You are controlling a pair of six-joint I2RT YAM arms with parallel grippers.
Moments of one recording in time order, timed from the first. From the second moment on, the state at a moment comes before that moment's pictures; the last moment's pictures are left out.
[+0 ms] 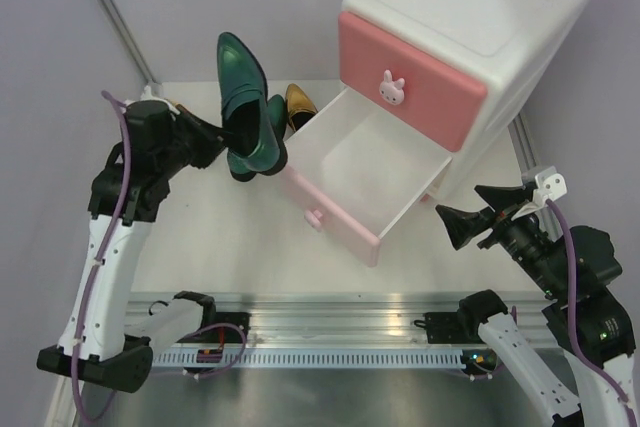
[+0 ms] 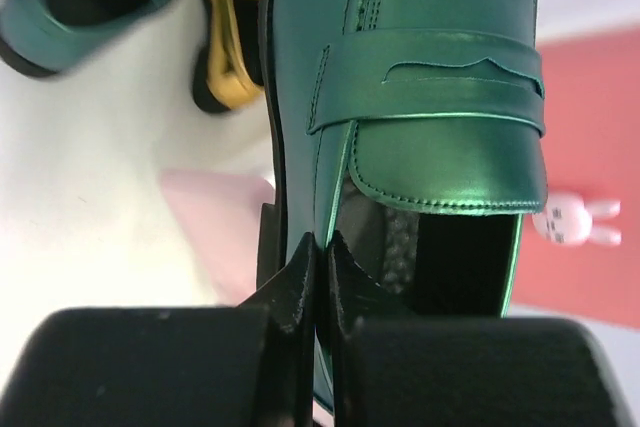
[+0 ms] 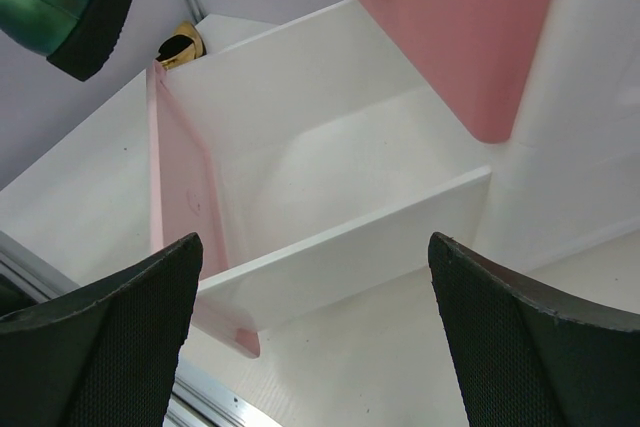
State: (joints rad) left arm -0.17 1.03 1.45 -0.84 0.08 -0.95; right arm 0.34 0.40 1.06 -0.70 -0.19 0.17
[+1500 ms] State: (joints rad) left arm -0.95 1.34 1.38 -0.68 -0.38 -1.28; right arm 0.34 0.34 1.07 -0.75 -0.13 0.16
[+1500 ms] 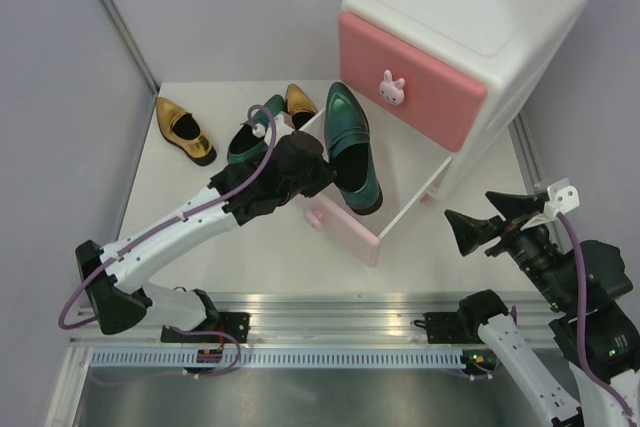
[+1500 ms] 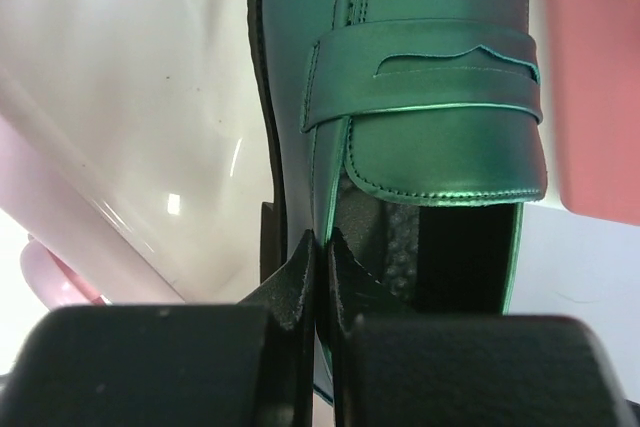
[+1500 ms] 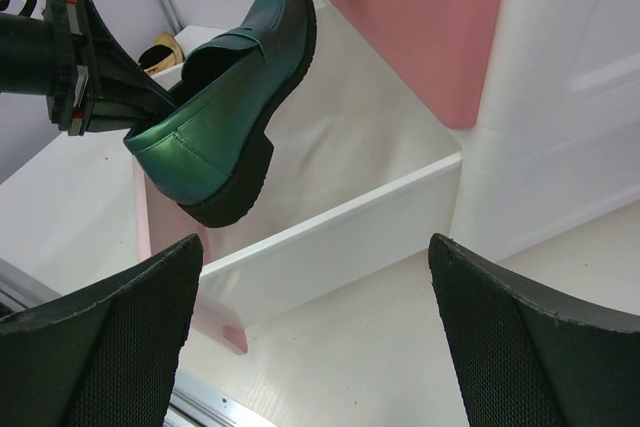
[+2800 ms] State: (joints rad) left arm -0.75 1.69 1.72 -0.78 -0.08 -0.78; right arm 0.34 0.30 1.07 -0.79 -0.10 0.15
